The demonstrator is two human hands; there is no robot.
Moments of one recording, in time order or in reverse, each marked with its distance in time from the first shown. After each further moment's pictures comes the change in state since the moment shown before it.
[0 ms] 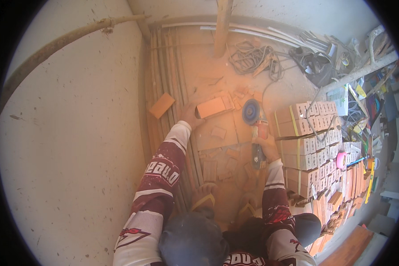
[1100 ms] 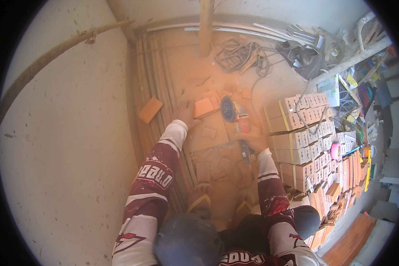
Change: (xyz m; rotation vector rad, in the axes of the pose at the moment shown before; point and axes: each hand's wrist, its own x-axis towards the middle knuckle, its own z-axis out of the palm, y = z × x) left_hand 0.010 0.039 -0.007 0.369 -0.072 0.116; right_hand 0.015 -0.016 0.017 -0.189 -0.106 -0.162
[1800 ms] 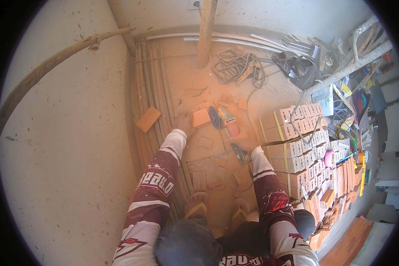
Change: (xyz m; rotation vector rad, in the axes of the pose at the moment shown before) left_hand 0.007 0.001 0.007 -0.086 -0.004 -0.013; right_hand 0.033 -0.023 0.003 -0.374 -0.064 0.079
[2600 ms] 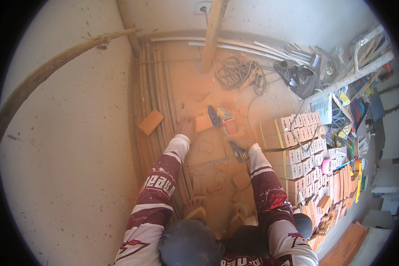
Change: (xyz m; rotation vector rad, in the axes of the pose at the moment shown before) left_hand 0.004 -0.018 0.023 0.044 0.080 0.037; right_hand 0.029 -0.026 0.002 -0.008 -0.050 0.032
